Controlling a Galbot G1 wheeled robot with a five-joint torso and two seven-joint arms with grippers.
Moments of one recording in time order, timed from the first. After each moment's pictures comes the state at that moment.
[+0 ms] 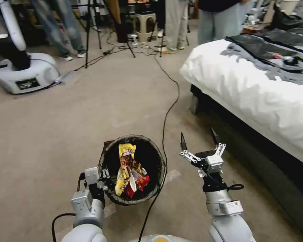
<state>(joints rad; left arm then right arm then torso) 1.78 -1.52 -0.43 -2.32 -0.16 0.33 -0.31 -1.59 1.28 0.25 2.13 -0.08 0.38 0.23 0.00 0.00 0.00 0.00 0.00</state>
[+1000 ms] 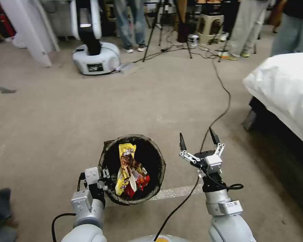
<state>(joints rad) 1.78 -1.51 -0.43 -2.32 -0.16 0.33 -0.31 -1.59 1.28 0.25 2.13 -0.08 0.38 0.22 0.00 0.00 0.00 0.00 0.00</state>
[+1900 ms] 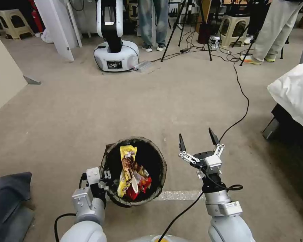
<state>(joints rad) 1.73 -1.50 -0.46 -2.32 -0.34 0.55 -0.34 -1.60 1.29 0.25 2.13 -0.09 0.40 0.21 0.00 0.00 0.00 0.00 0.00</state>
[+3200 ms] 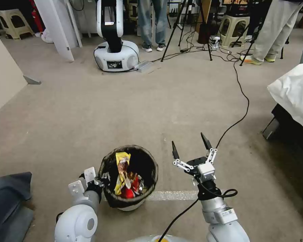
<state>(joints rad) 1.61 -1.52 -0.57 -2.17 -0.51 0.58 -0.31 -1.61 1.28 0.22 2.09 -0.13 0.46 0.16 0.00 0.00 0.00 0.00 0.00</state>
